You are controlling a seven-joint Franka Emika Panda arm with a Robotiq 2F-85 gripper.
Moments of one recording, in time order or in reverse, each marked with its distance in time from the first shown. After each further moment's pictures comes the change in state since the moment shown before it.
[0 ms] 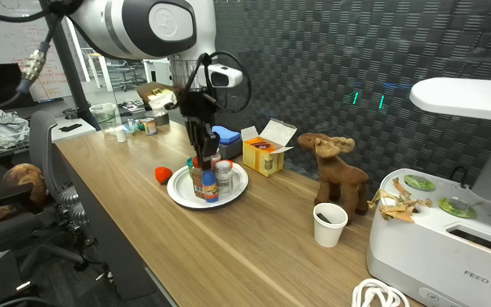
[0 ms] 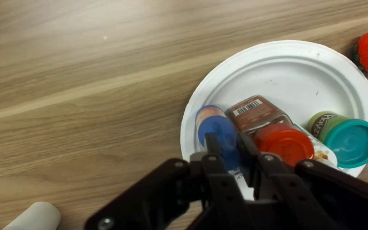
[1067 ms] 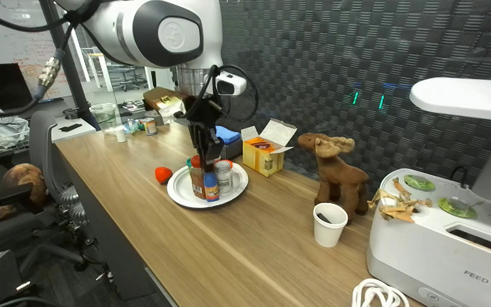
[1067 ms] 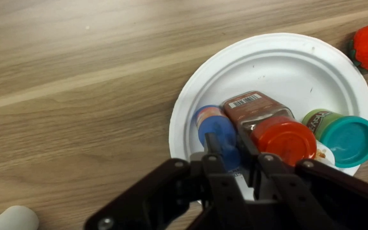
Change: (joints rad) arm -0.002 0.052 0.000 0.034 0.045 0.016 -0.050
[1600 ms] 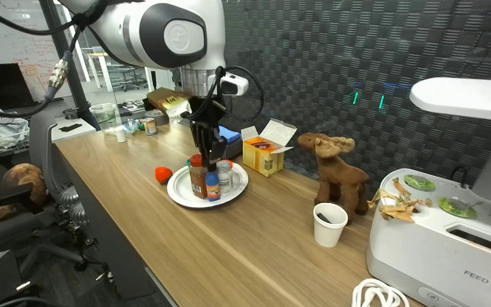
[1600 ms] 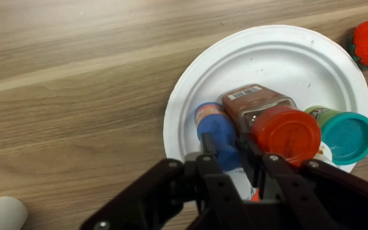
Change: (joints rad) arm 0.001 0.028 0.003 0.033 0.001 -0.004 -0.029
